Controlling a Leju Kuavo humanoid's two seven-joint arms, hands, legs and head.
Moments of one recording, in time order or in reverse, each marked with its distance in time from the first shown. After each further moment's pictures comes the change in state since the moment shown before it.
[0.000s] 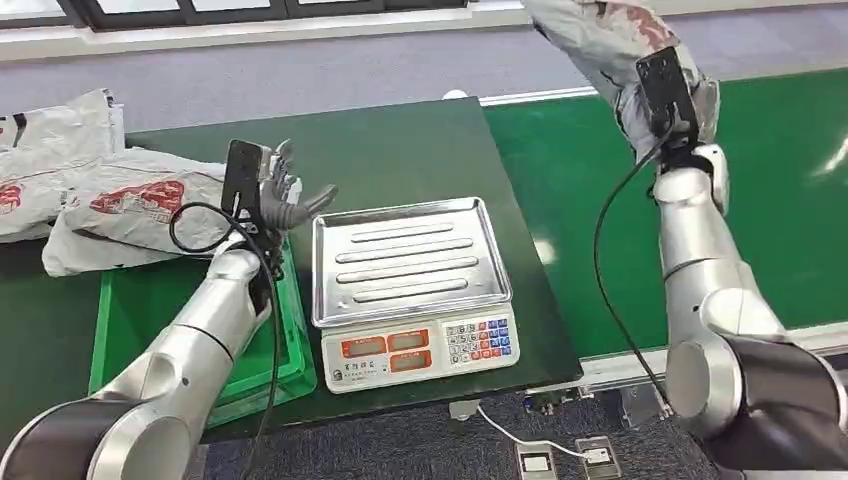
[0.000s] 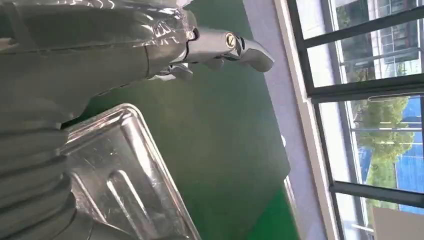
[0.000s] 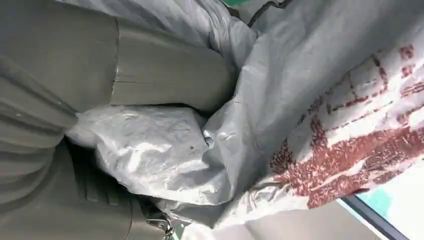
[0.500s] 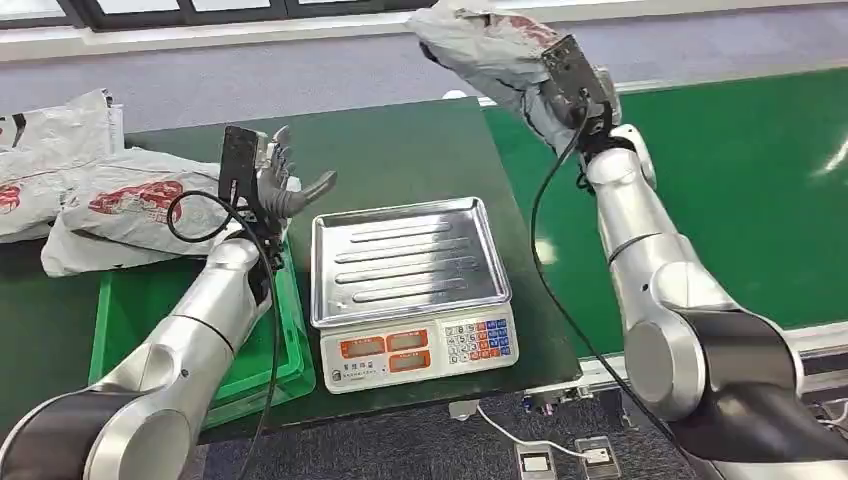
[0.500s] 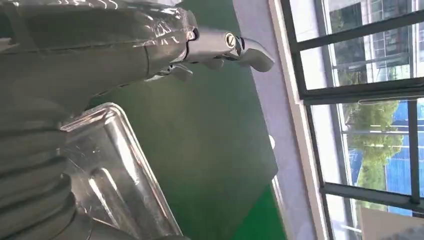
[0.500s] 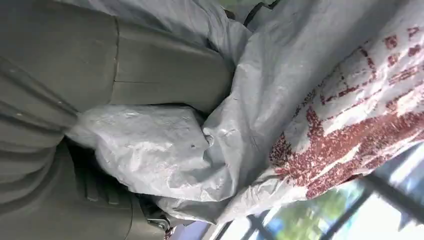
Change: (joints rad) left arm -0.029 -0.006 0.000 0.003 0.026 0.010 0.003; right arm -0.096 0.176 0.077 0.139 0.014 0.189 -0.003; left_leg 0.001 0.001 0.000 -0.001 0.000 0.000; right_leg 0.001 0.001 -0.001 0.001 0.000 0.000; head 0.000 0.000
